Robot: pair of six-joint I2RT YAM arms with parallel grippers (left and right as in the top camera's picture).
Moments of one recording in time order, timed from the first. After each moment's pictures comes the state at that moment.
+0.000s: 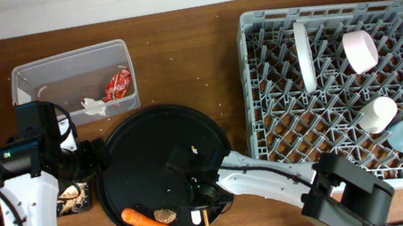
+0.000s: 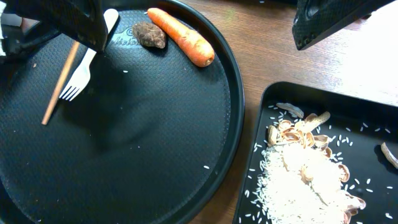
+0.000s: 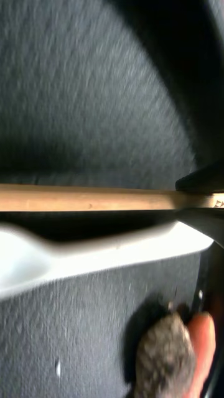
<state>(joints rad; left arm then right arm) 0.14 1.31 1.25 -1.32 0.04 -0.19 0.97 1.83 1.12 -0.75 -0.22 0.97</state>
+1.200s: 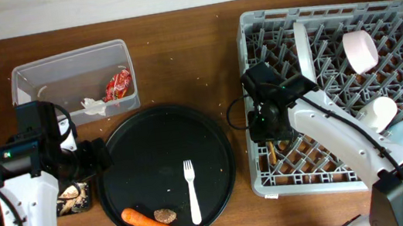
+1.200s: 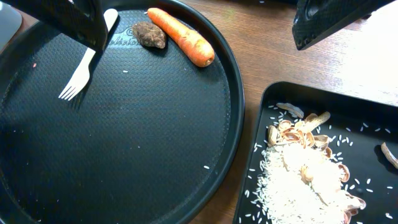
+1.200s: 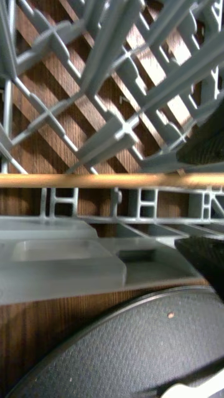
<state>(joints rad) 0.14 1.31 1.25 -1.32 0.04 -0.19 0.42 1.63 1.20 -1.03 0.01 0.49</state>
